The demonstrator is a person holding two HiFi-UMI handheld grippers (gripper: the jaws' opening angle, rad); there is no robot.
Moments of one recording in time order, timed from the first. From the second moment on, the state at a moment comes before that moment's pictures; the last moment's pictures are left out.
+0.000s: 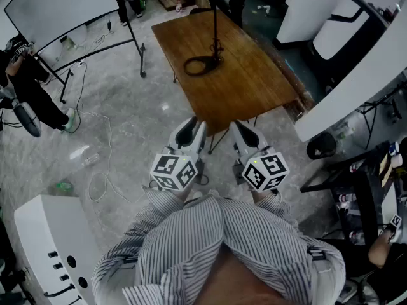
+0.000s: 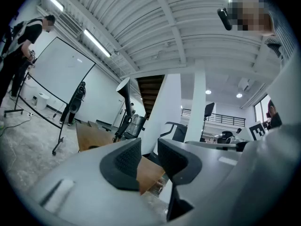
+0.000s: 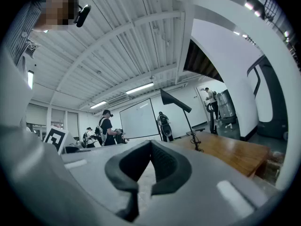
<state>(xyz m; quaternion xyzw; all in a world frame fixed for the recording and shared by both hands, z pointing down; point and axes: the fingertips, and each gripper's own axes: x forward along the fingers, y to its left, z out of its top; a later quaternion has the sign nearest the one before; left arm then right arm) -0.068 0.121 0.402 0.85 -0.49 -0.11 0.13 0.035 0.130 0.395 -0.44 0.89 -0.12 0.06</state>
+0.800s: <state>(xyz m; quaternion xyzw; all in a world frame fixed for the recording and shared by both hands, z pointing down) -0.020 0.093 0.423 0.87 -0.46 -0.09 0.16 0.071 0.112 0.403 -0.43 0.89 -0.12 0.05</state>
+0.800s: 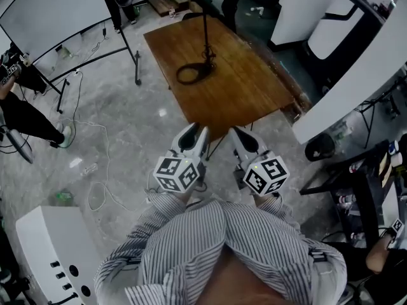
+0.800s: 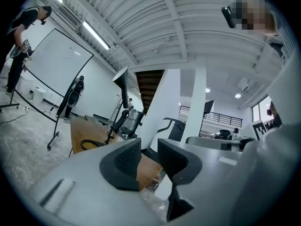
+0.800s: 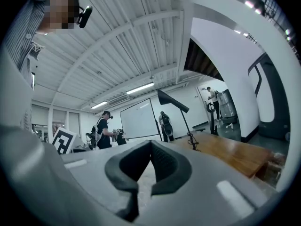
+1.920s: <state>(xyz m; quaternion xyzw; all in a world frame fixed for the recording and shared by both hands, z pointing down) -0.047 -0.197 0.420 0.89 -0.44 -0.05 0.11 0.048 -0.172 0.408 -0.46 0.89 -0.07 0.00</state>
